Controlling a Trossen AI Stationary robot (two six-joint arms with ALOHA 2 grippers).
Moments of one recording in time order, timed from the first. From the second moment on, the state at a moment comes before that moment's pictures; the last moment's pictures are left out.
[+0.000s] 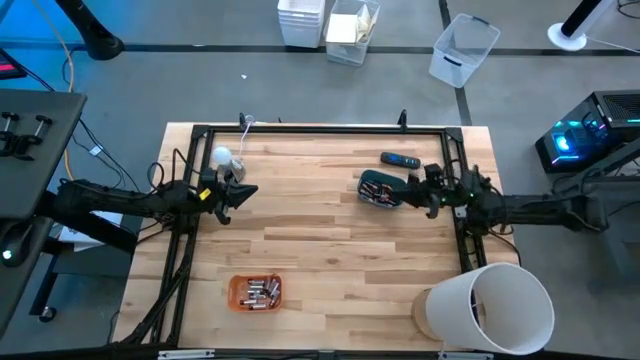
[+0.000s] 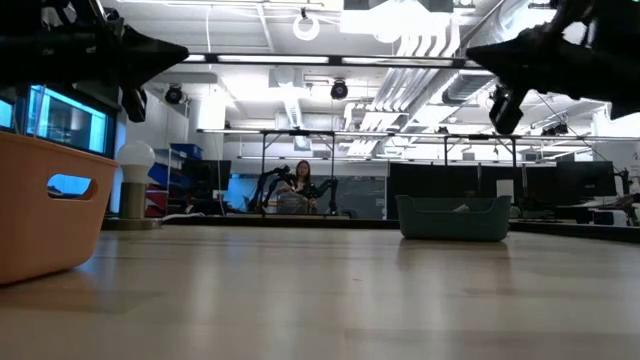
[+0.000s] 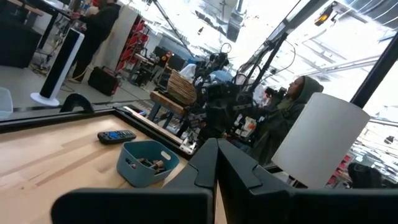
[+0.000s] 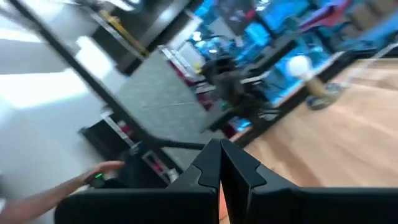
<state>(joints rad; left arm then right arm) -0.02 0.44 0.02 0.63 -0.23 -0.48 -0.26 0.64 0.08 0.73 -0.29 0.78</state>
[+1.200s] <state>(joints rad) -0.01 0.25 0.01 0.02 -0.09 -0.46 -0.06 0.24 0.01 0.05 -0.22 0.67</state>
